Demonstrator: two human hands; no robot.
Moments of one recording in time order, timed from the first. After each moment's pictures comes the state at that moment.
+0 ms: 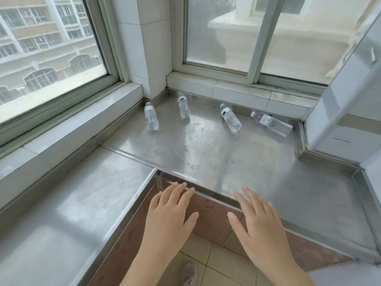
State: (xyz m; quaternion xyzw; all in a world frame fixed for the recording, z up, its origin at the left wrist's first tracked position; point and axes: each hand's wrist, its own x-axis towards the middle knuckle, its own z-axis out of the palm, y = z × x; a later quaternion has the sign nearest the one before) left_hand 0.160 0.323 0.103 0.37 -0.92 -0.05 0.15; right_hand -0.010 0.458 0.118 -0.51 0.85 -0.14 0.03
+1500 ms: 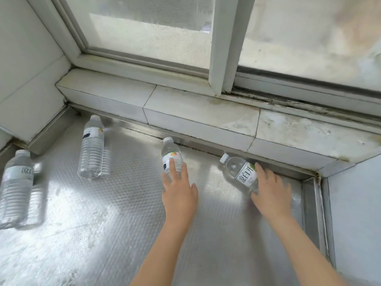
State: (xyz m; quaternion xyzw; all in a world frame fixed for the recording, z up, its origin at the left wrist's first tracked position) left_hand -0.400 0.018 -0.024 0.53 -0.82 -0.20 0.00; right_hand -0.580 0.145 -0.027 -0.34 0.93 0.02 0.11
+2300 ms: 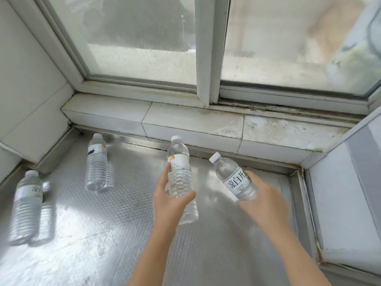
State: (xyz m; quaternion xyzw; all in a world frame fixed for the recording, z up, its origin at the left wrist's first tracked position) left_hand -0.354 0.032 0.036 0.47 -0.56 -0.62 0.28; right_hand -0.520 0.171 0.040 -0.28 0.93 -0.22 0.11
